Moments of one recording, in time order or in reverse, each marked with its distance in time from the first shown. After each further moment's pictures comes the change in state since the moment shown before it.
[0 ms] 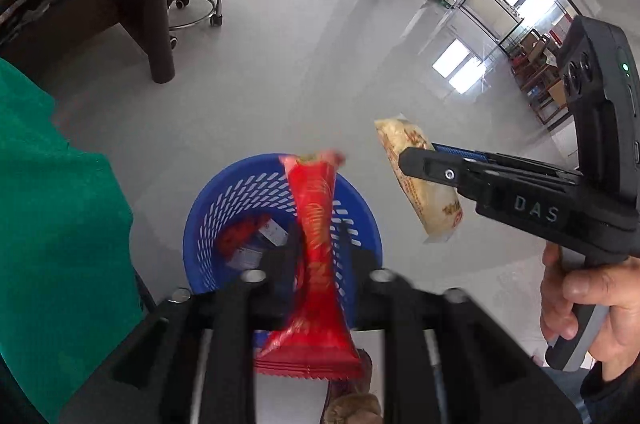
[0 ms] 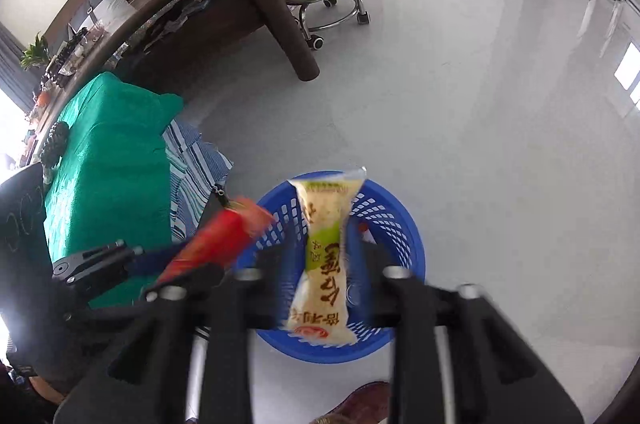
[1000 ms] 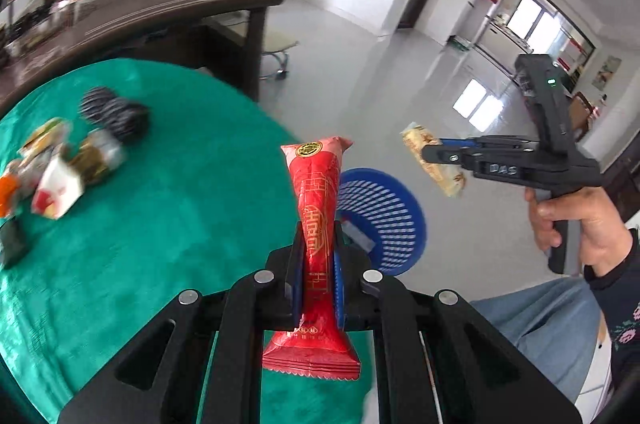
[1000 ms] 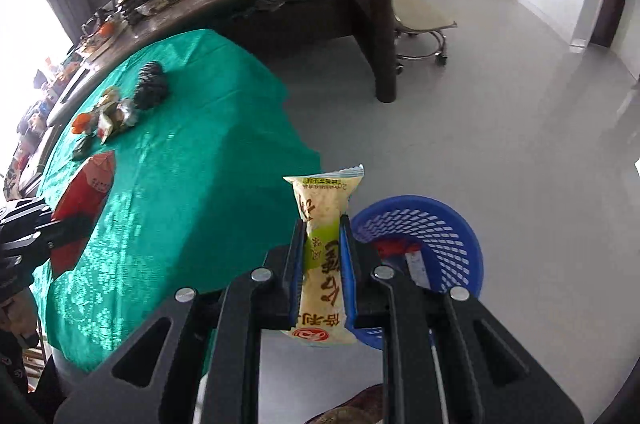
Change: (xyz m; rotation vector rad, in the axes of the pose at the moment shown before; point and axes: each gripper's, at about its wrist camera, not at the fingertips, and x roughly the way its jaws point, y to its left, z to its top) left arm -0.243 0.085 -0.085 0.022 -0.173 0.078; right arm -0.048 0.147 -0.014 -0.276 -0.023 0.020
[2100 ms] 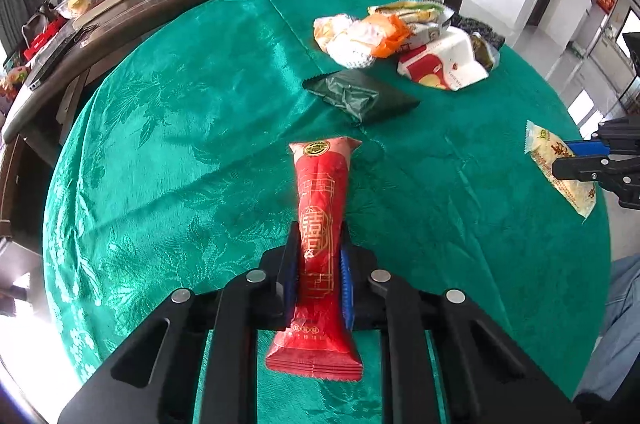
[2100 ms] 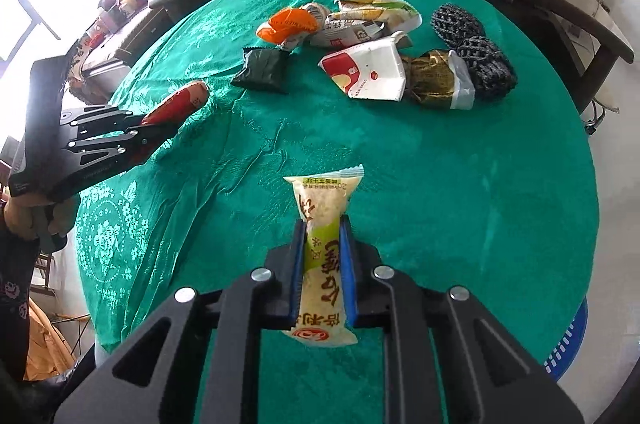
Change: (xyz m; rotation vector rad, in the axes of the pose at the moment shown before) left arm -0.123 0.280 -0.121 -0.202 0.083 0.401; right arm 0.070 0.316 0.017 -0.404 0.179 0.246
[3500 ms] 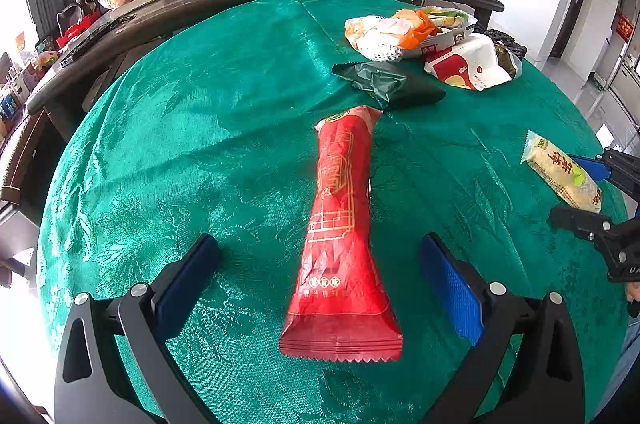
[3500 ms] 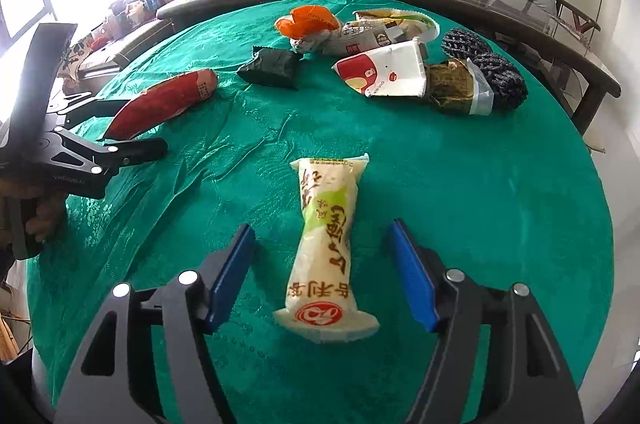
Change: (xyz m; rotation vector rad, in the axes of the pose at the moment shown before) left arm 0.012 0.001 -0.031 -0.071 -0.098 0.096; right arm 0.047 0.027 -0.028 -0.101 -0.212 -0.106
